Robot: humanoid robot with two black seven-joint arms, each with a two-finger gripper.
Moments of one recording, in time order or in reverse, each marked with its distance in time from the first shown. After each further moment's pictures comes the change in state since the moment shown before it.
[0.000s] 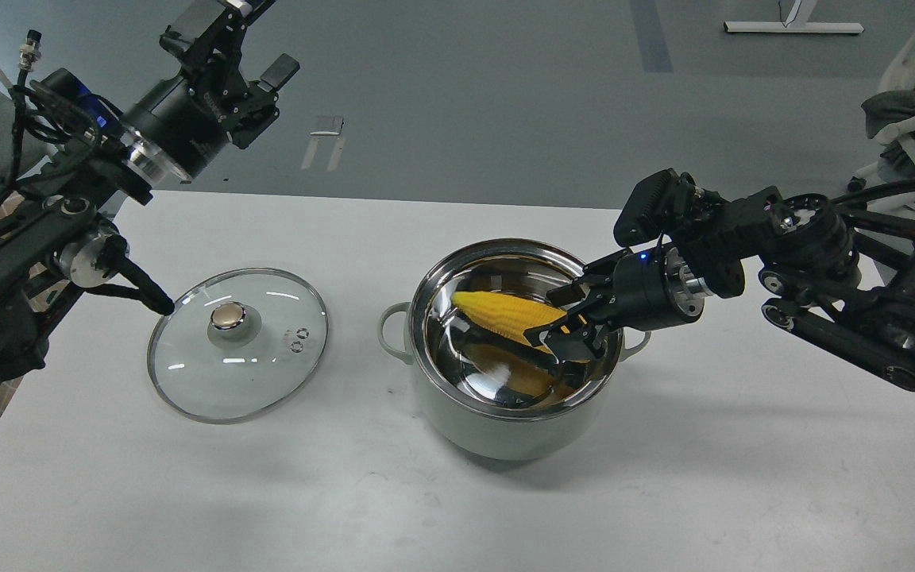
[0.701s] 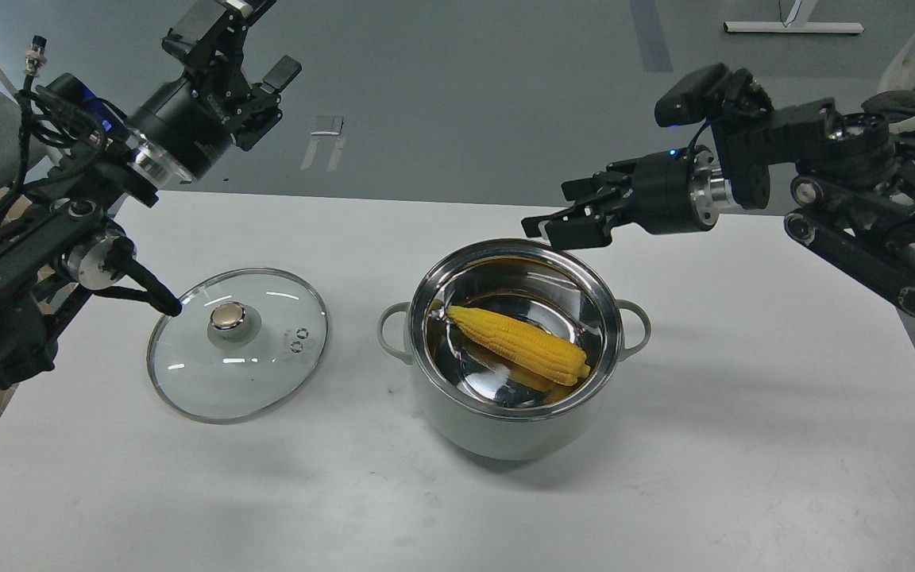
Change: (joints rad) left arm 0.008 -0.034 -0.014 0.025 0.003 0.015 0.000; right arm 0.099 0.044 0.182 -0.259 0.226 -0.036 0.000
